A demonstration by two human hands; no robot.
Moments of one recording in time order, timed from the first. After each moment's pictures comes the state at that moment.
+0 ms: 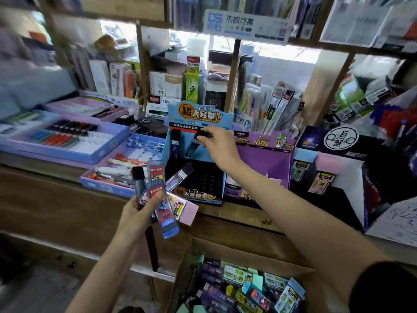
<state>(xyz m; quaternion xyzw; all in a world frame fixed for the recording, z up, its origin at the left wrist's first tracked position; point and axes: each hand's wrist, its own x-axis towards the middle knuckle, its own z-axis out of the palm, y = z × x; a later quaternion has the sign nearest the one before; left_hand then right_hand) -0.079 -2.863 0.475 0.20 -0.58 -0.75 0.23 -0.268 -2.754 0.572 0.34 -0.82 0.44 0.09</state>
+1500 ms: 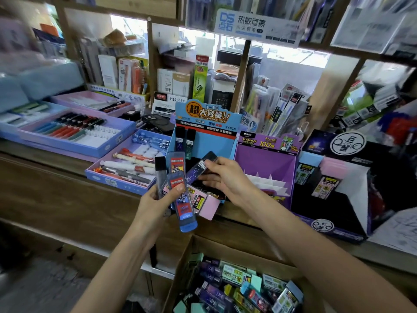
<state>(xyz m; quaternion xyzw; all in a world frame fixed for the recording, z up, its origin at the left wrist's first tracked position) -0.091 -2.844 0.488 0.17 -0.56 -0.78 0.20 -0.215 -2.722 0.545 0.15 -0.65 0.69 -0.28</state>
